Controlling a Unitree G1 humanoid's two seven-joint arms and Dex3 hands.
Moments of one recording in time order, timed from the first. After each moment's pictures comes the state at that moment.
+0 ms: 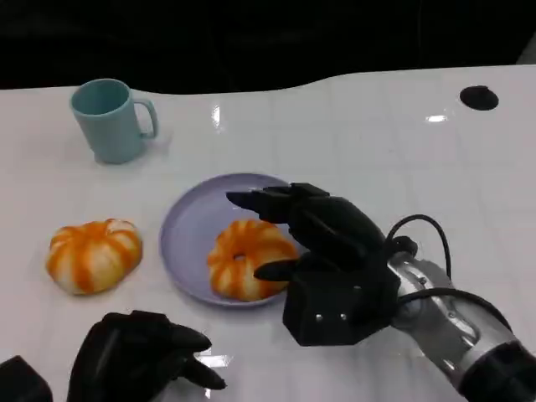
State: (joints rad) left arm 0.08 -0.05 0.11 0.39 -0.35 -0.37 -0.58; right arm -0.55 -0.05 0.45 0.57 -0.57 -0.31 0.02
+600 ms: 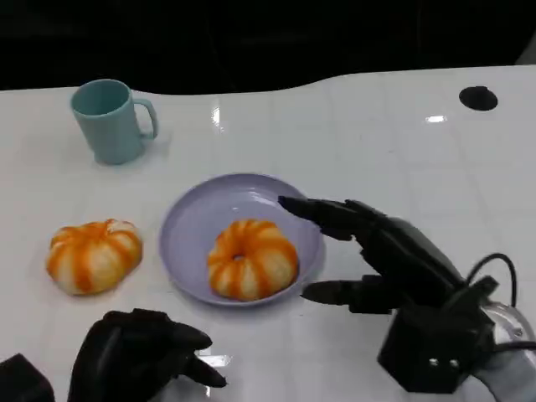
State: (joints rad) left arm 0.07 -0.05 0.11 0.40 -0.35 -0.37 -0.58; right arm -0.25 -0.19 0.31 0.20 -0.35 -0.41 0.11
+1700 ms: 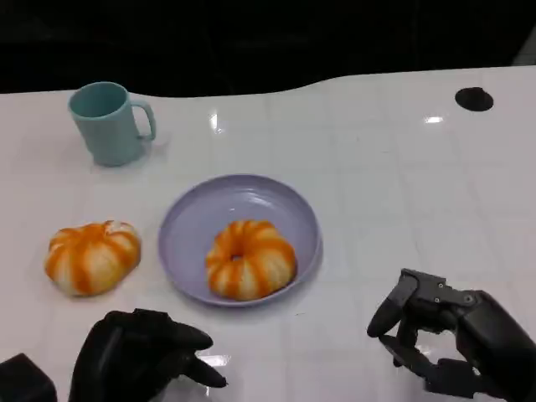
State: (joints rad) left arm 0.06 -0.05 0.11 0.42 -0.34 -0.39 -0.58; right arm 0.17 -0.21 0.12 -0.10 -0.01 -0.29 0.32
